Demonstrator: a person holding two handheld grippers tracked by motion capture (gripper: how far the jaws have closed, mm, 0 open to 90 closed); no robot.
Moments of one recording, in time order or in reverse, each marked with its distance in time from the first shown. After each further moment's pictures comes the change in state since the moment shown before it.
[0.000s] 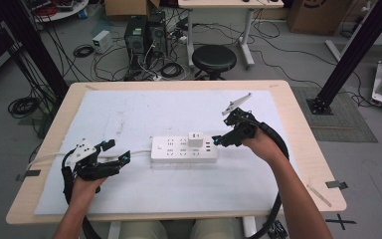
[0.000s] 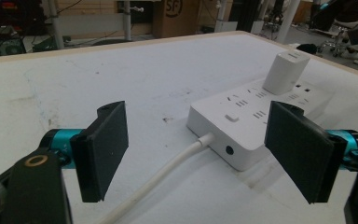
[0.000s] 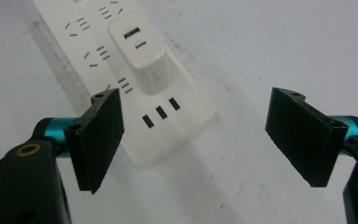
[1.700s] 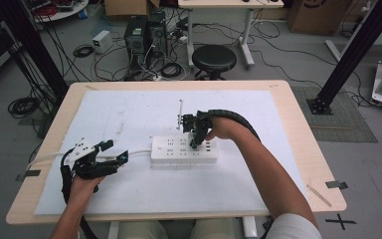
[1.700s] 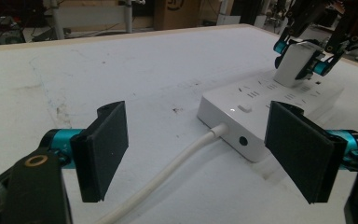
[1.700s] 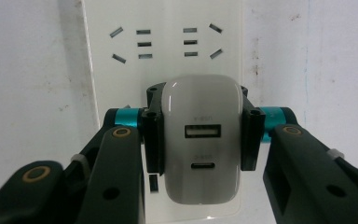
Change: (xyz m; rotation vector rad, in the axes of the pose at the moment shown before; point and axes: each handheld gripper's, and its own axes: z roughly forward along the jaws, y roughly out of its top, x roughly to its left) left arm 0.013 -0.007 0.001 0.030 0.006 -0.014; right arm 0.033 0.086 0.098 0.450 0.171 -0.562
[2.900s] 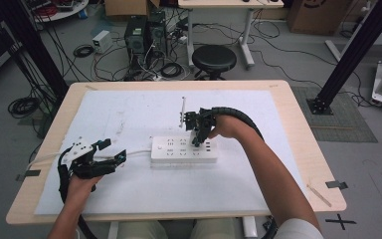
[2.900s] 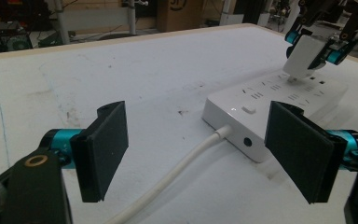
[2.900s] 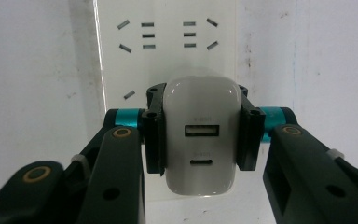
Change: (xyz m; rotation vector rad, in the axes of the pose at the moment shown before) left arm 0.001 0.005 -0.003 0.001 0.009 0.019; right arm 0.002 -0.004 -0.015 0.001 -0.016 -0.017
